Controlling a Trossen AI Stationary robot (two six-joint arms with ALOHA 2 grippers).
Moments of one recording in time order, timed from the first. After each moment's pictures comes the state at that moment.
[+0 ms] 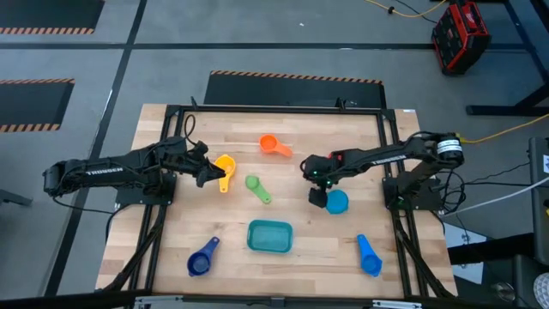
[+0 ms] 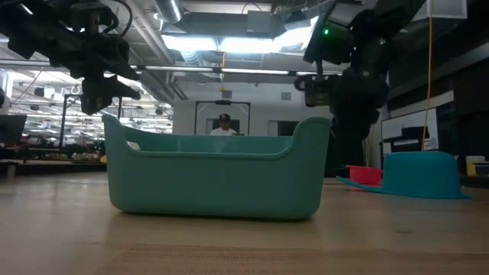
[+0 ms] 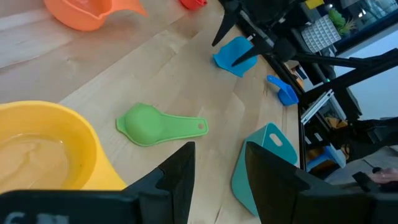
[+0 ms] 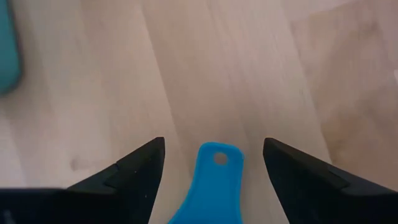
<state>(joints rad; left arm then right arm) 0.29 0.55 0.31 -0.17 0.30 -0.72 -0.06 1.60 0.86 -0.45 -0.10 0.29</state>
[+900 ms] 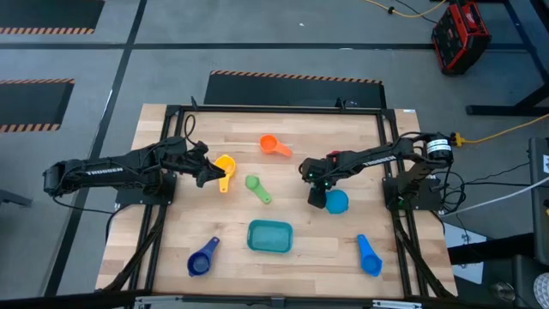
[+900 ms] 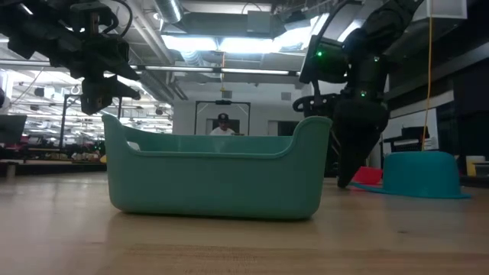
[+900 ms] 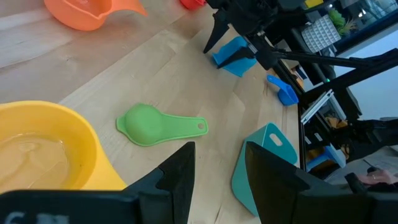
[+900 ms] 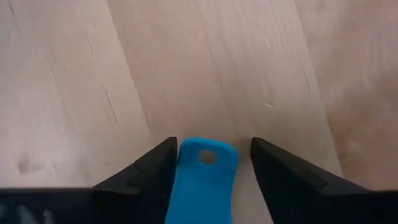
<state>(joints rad) 0.29 0.55 0.31 -0.17 0.30 -0.72 -0.06 1.69 0.87 -0.46 -0.09 0.28</state>
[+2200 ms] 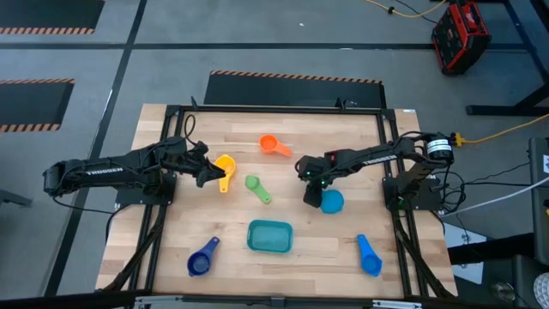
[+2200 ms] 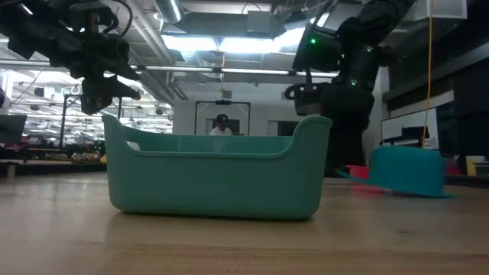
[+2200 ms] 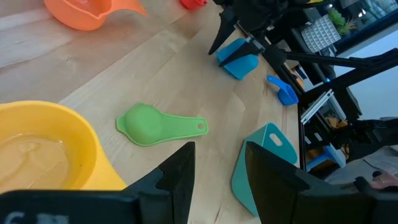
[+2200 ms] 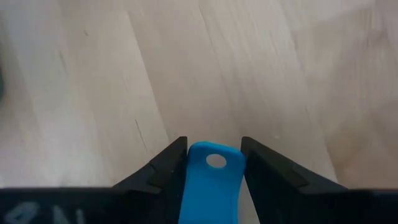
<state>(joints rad) 0.29 0.55 0.31 -0.17 0.30 -0.72 -0.06 1.68 0.93 -0.47 -0.09 0.30</state>
